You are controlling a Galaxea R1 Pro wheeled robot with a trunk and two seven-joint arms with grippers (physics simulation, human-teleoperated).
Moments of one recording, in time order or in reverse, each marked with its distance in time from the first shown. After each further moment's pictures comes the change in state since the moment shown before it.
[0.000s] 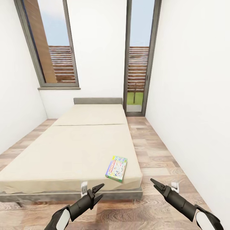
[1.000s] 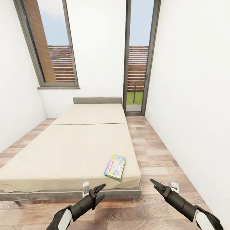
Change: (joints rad) left arm 0.000 -0.014 -0.007 0.000 -0.002 0.007 0.001; right arm 0.000 0.000 0.001 0.006 0.003 -0.002 0.000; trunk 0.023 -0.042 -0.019
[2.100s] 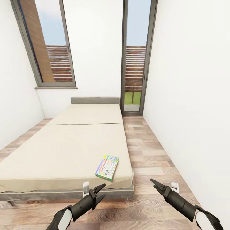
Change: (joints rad) left arm 0.000 -0.001 0.001 0.000 0.000 0.001 -0.004; right arm -0.001 0.000 0.000 0.001 0.000 -0.001 0.013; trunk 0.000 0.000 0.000
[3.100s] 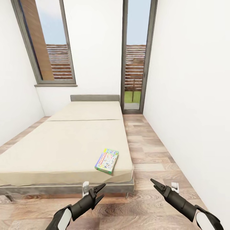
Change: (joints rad) left arm 0.000 0.000 0.001 -0.010 0.001 -0.008 0.036; right arm 0.000 -0.002 -0.001 0.000 -0.001 0.002 0.001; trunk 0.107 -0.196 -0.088
